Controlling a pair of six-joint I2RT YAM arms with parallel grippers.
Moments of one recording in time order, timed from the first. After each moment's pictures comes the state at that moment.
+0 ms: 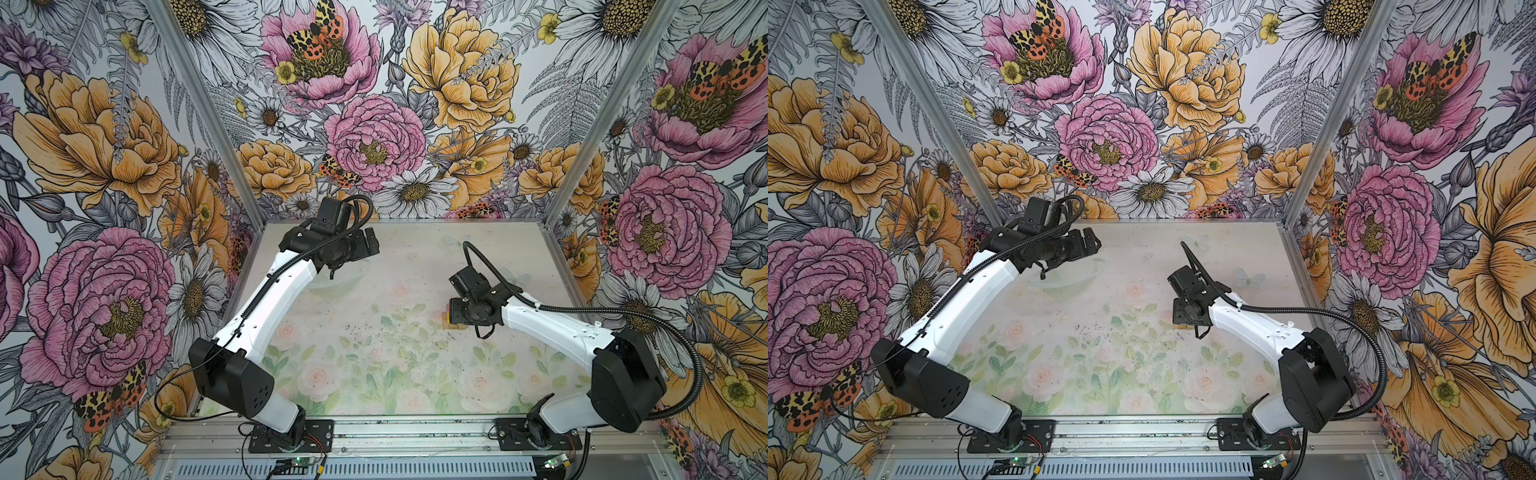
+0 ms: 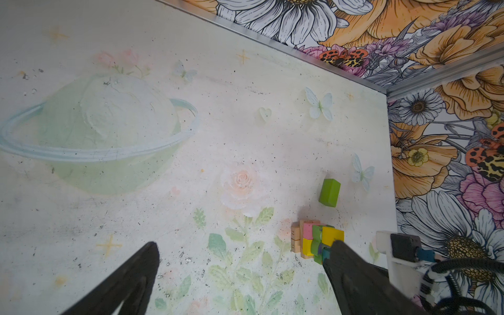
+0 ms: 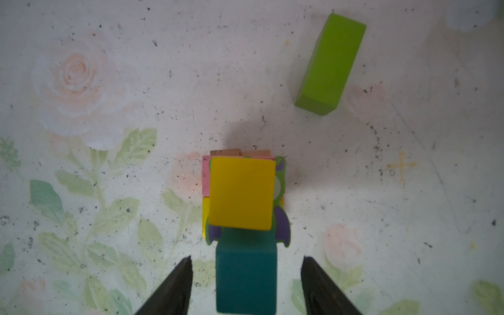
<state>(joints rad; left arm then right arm) -0.40 1.54 1.64 -0.91 0.05 -0.60 0.58 1.46 1.01 -0.76 0.15 0.60</state>
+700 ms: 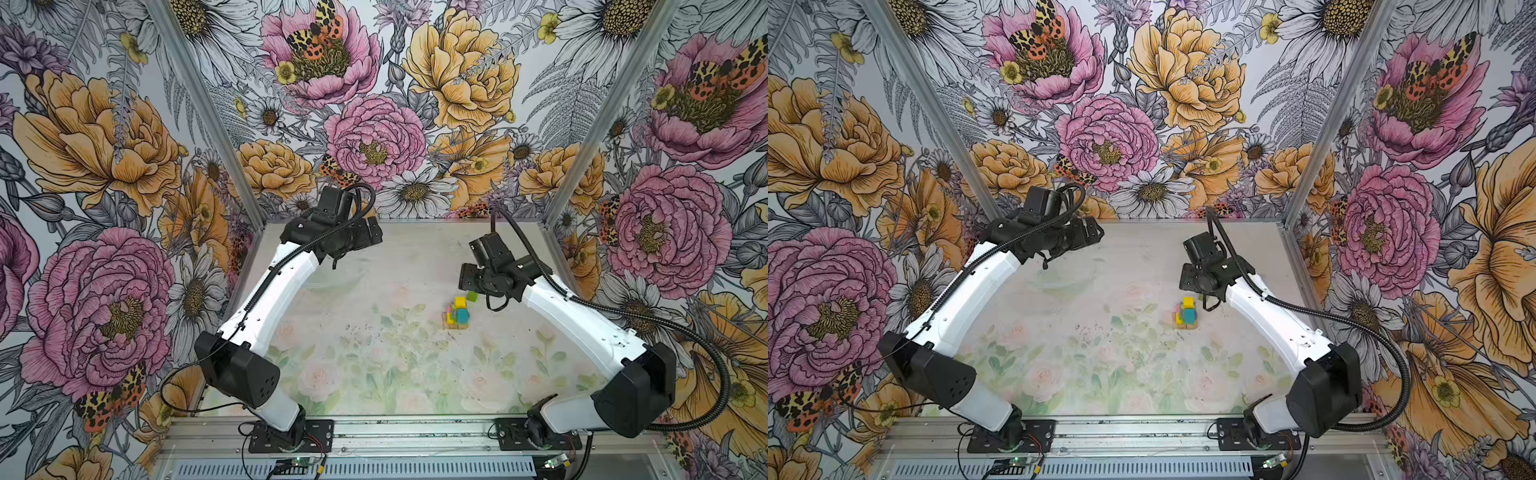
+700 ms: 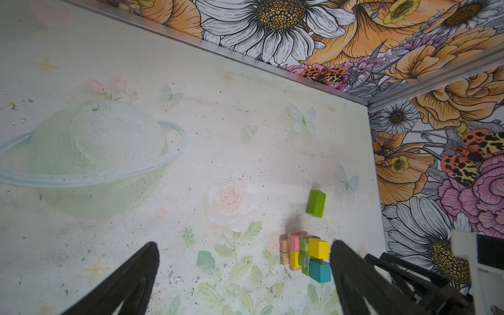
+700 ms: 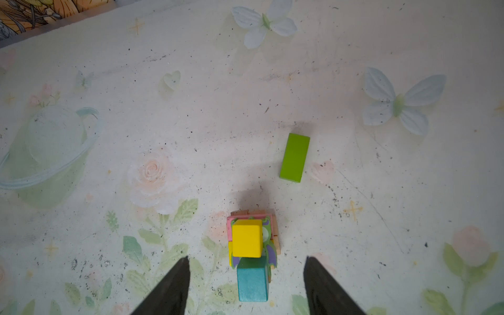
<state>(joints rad) -0.40 1.60 1.75 -0.92 0.06 -0.59 0.47 1.45 1.30 -0.90 0.16 0.60</state>
